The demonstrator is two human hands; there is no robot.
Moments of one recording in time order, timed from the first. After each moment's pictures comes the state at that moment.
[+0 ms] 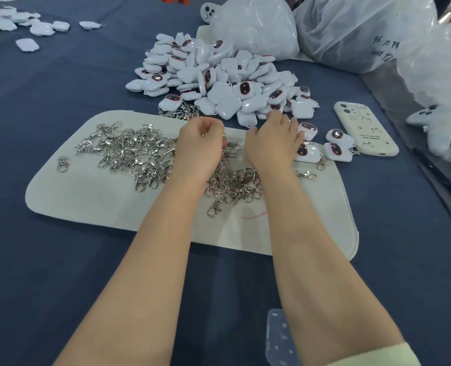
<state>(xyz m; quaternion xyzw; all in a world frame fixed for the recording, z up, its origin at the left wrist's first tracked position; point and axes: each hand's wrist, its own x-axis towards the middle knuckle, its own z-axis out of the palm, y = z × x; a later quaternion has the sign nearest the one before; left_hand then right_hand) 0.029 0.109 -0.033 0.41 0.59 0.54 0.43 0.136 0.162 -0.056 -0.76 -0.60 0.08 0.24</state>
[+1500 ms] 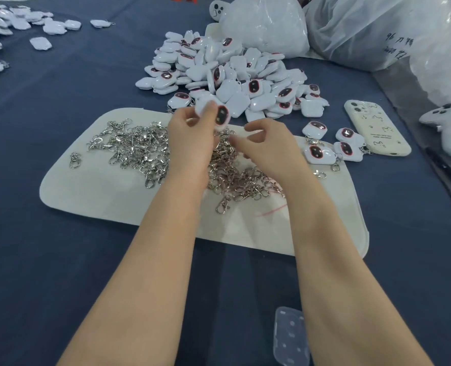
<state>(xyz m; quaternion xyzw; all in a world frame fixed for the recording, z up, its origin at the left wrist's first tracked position) 0.018 0.112 -0.026 0.30 0.56 0.63 0.45 0.136 0.121 -0.030 -0.61 -0.63 0.35 0.32</state>
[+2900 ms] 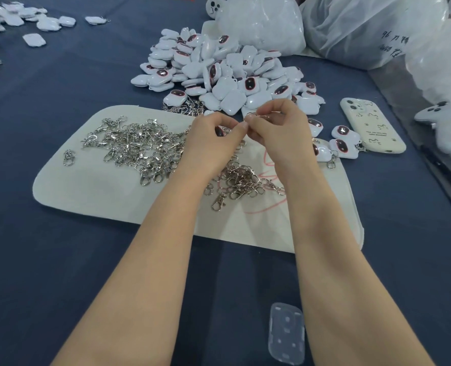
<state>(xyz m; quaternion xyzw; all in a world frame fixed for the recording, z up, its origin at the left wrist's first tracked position) 0.027 0.107 -0.032 0.56 0.60 0.46 0.34 0.141 0.123 -0.024 -0.52 -0.49 0.44 0.54</state>
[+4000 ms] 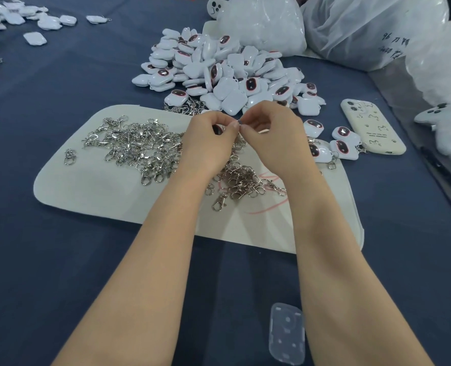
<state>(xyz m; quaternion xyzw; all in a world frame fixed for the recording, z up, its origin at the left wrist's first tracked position) 0.025 0.108 -0.032 0.52 0.61 0.49 0.35 0.142 0.121 -0.024 -0.55 -0.70 0.23 0.40</state>
